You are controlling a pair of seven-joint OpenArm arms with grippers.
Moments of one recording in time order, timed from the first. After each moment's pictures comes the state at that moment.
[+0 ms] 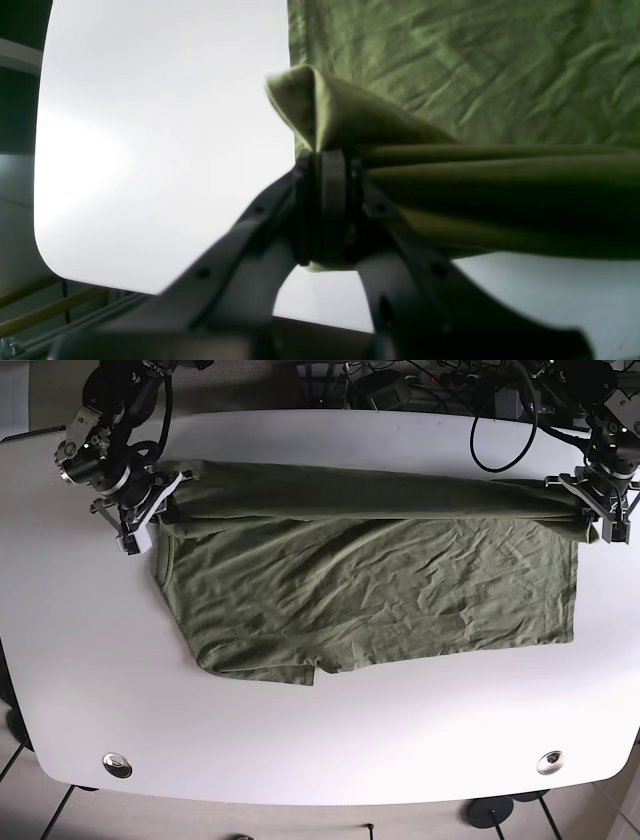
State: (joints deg) left arm 11.8 -7.8 -52.2 110.7 -14.9 -40.4 61.2; right arm -11.9 0.4 31.4 110.5 23.6 40.1 -69.2
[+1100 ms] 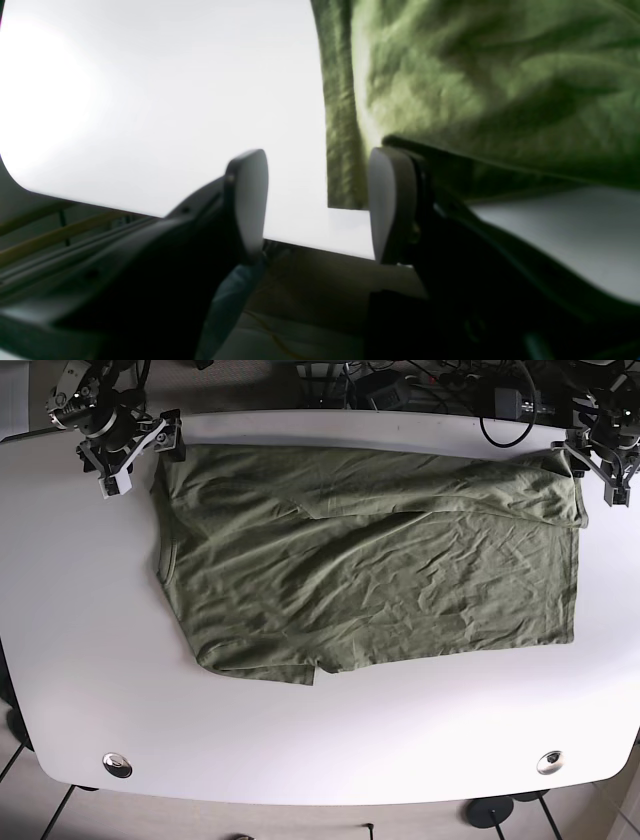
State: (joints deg) left arm 19.2 -8.7 -53.6 101.3 -8.1 -40.1 53.0; right arm -25.8 3.6 36.0 108.6 23.8 39.9 -59.7
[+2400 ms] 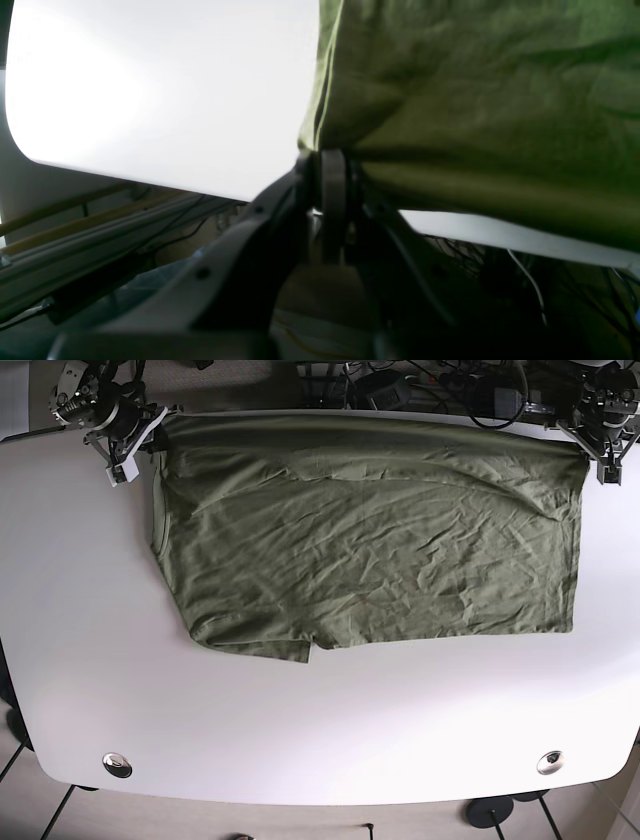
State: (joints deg) left arm 23.9 -6.3 -54.8 102.2 -2.8 -40.4 45.6; right arm -29.5 7.4 32.9 104.6 25.4 40.1 -58.1
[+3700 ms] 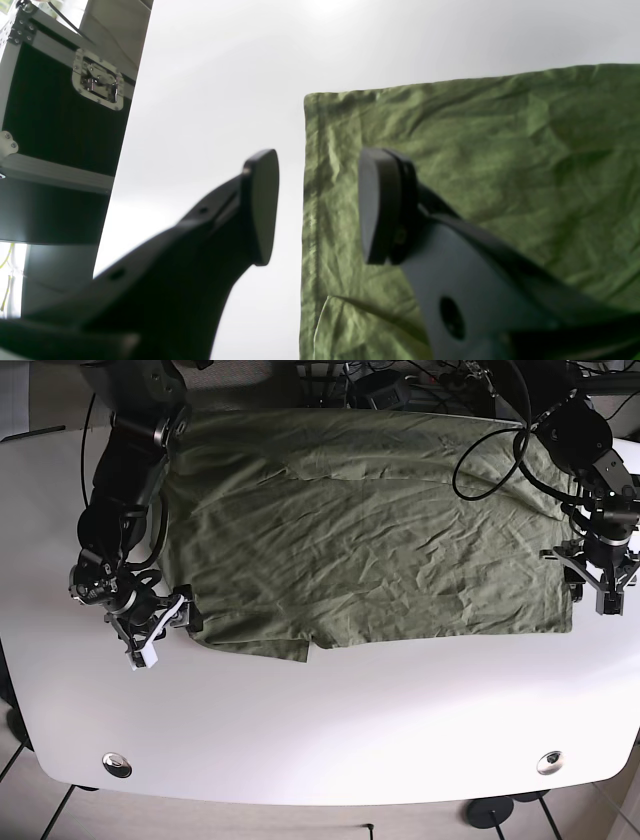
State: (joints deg) left arm -1.3 -9.3 -40.7 107.1 -2.1 -34.4 49.9; right arm 21.8 8.1 24.6 63.0 5.3 40.0 -42.5
